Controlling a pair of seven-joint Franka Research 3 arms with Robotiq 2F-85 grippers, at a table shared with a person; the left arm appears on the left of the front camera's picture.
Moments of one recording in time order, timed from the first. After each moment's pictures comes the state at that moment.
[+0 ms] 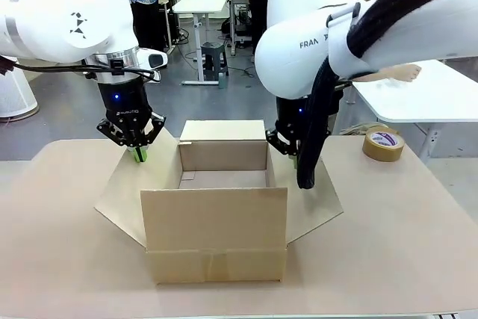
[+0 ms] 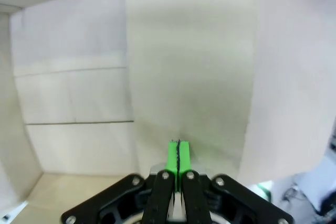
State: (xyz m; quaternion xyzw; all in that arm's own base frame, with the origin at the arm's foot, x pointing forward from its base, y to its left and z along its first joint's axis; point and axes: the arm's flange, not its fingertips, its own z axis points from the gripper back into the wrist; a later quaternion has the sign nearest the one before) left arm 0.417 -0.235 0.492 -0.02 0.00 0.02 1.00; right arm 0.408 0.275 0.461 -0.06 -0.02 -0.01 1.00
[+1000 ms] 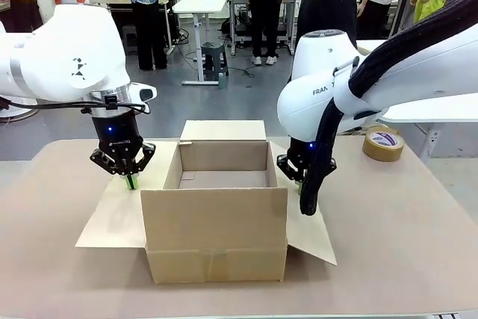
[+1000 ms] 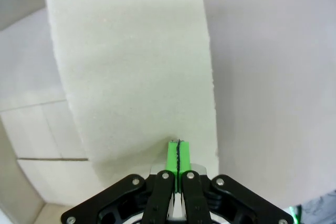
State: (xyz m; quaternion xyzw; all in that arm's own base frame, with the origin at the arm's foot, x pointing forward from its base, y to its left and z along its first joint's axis) left arm 0.421 -0.205 0.421 -0.02 0.03 0.05 1.00; right arm 0.425 0.238 0.376 0.00 -0.01 -0.07 1.00
